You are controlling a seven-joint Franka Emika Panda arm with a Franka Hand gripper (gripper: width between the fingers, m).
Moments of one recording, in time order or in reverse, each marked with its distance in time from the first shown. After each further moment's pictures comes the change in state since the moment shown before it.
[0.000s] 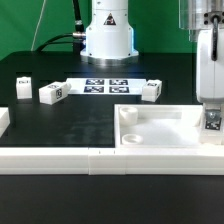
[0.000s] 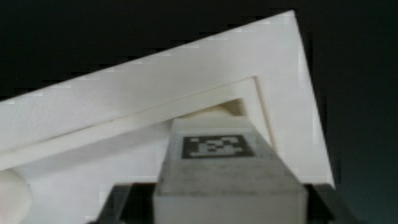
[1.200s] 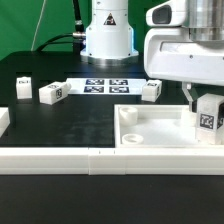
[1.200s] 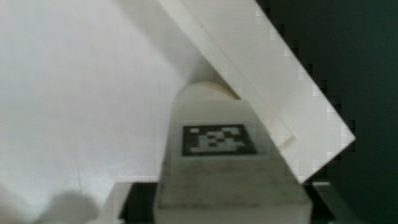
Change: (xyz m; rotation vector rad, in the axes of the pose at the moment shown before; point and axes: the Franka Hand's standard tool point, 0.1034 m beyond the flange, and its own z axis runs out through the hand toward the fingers) arm 0.002 -0.002 -0.001 -0.010 0.025 -1.124
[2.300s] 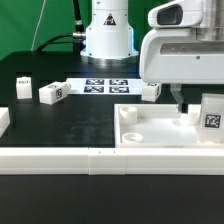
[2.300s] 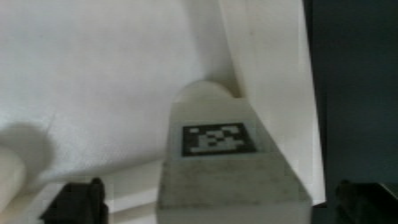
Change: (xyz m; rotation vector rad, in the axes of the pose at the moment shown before) arm -0.005 -0.001 0.000 -0.024 -0.018 -0.504
